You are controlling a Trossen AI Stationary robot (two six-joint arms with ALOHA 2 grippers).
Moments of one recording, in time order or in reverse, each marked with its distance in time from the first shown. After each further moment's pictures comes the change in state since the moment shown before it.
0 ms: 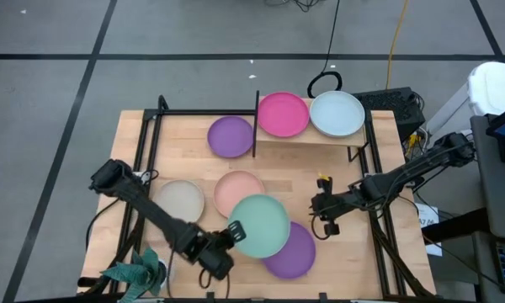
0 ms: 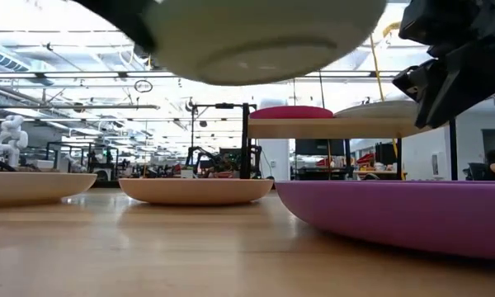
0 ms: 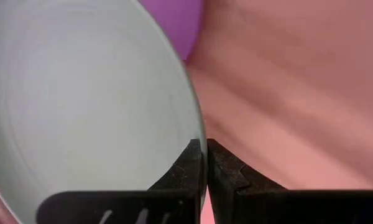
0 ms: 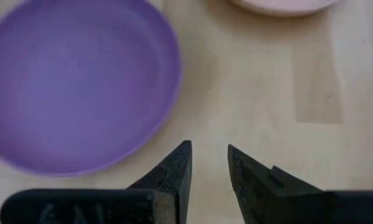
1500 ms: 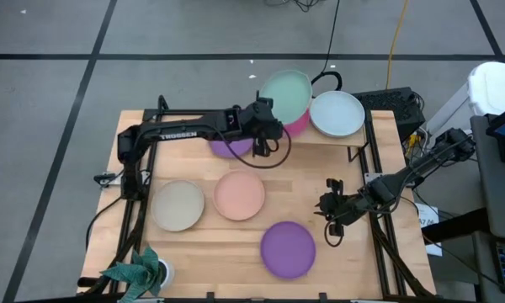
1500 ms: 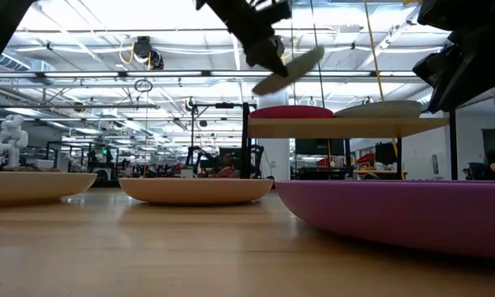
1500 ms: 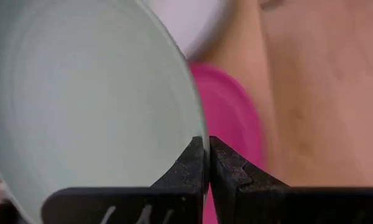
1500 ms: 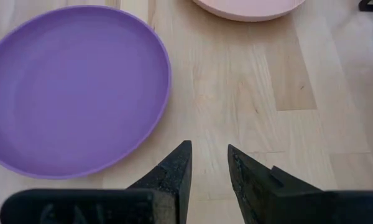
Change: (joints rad) left arm 0.839 0.060 0.279 0.364 0.182 0.100; right arm 0.116 -0.084 0.000 -0.085 0.165 0.160
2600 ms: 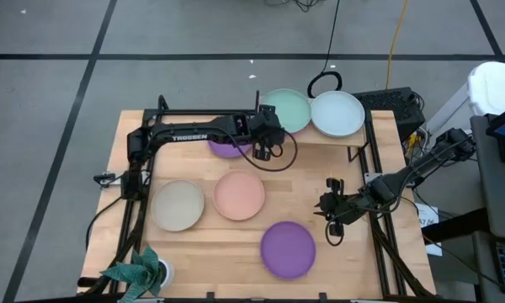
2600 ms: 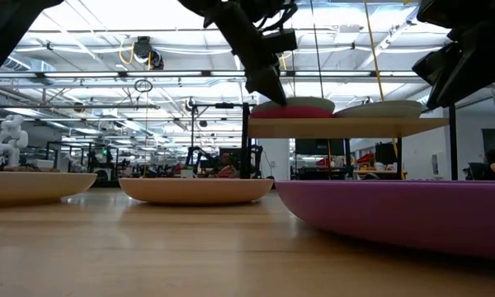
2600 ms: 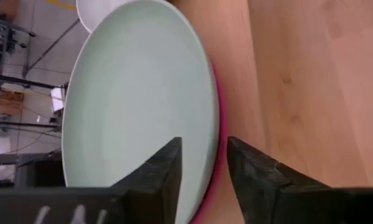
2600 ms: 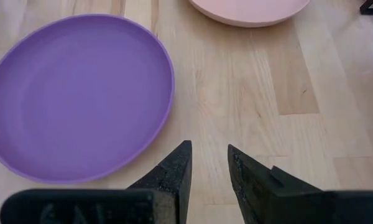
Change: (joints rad) left arm -0.007 0.086 0.000 -0.050 -0.044 -0.022; right arm -0.002 -0.010 0.000 0.012 -0.006 0.007
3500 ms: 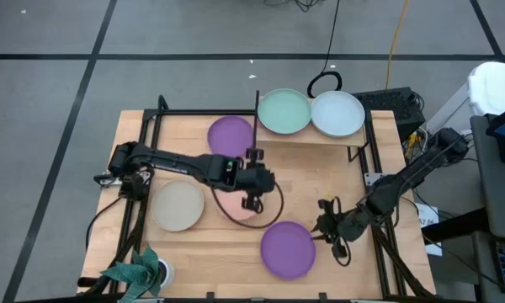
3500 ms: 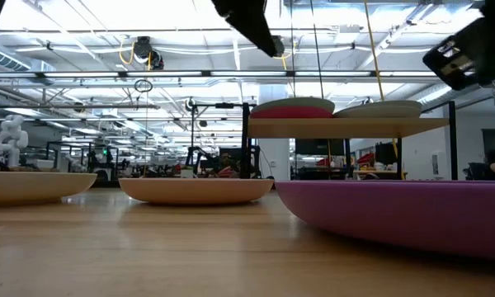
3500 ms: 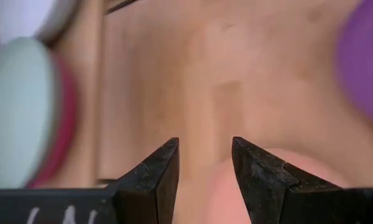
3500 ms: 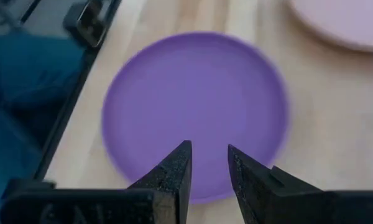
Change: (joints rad) left arm -0.371 -0.120 0.000 -0.318 -0.076 -0.471; right arm 0.149 0.146 0.000 0.293 -0.109 0.018
